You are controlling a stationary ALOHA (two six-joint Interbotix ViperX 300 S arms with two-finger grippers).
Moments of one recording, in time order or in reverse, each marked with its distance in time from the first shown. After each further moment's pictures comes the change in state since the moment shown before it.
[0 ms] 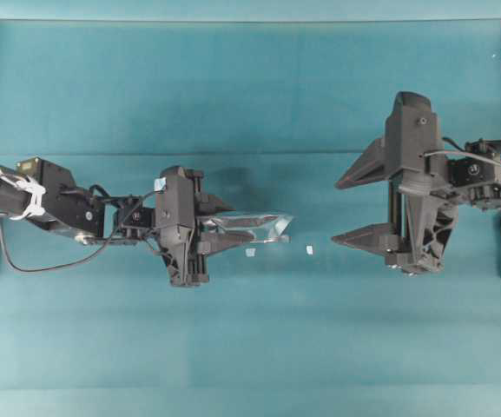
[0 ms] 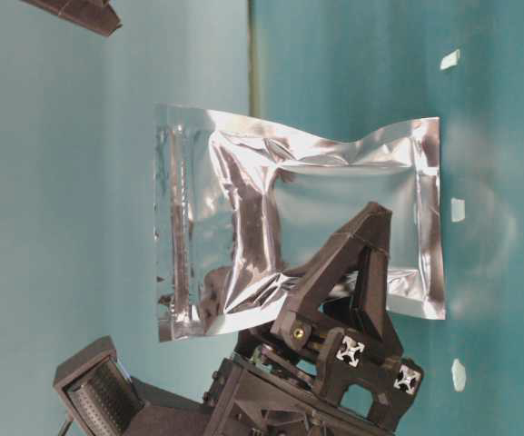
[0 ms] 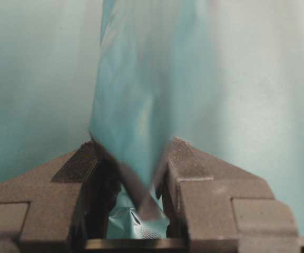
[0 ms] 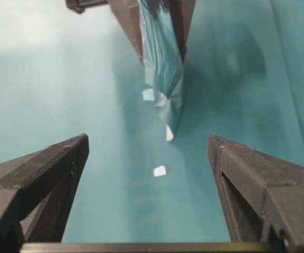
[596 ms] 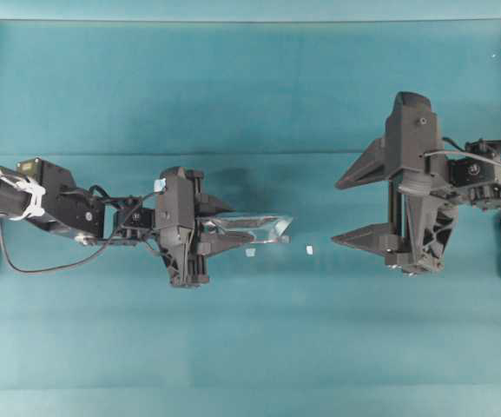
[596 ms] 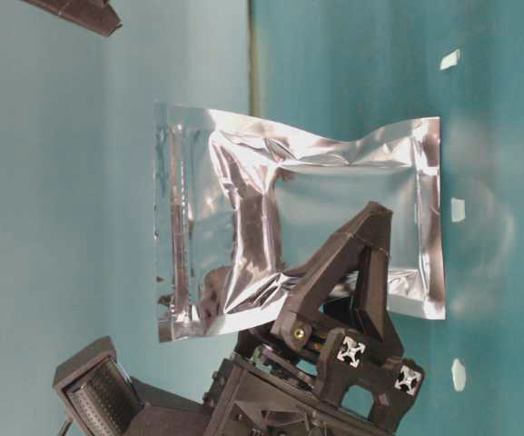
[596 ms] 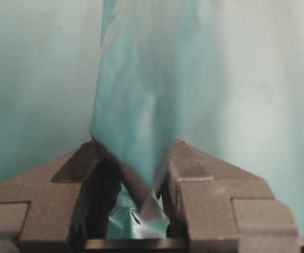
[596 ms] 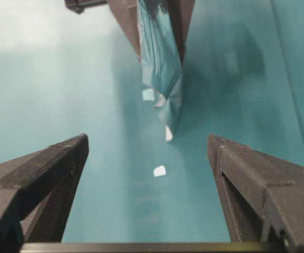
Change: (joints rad) left arm -0.003 0.000 0.002 0.000 0.000 0.000; right arm 0.000 -0.002 0.000 0.000 0.002 0.000
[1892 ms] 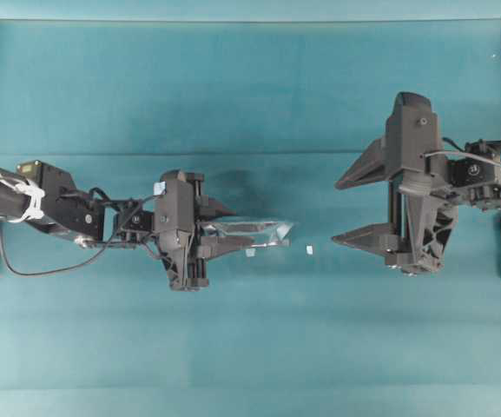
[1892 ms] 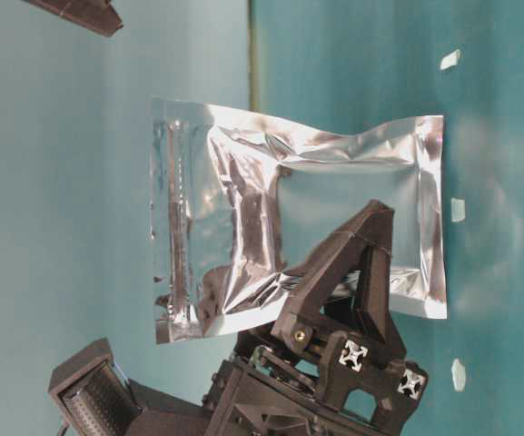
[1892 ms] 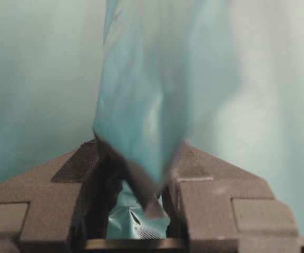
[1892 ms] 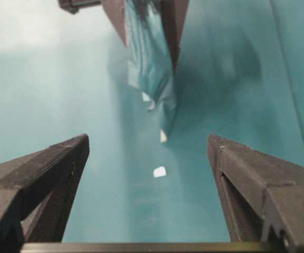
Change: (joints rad) left arm -0.015 -0.002 -0.002 -0.002 -0.005 -0.002; right arm 0.000 0.000 0.003 0.000 -0.011 0.000
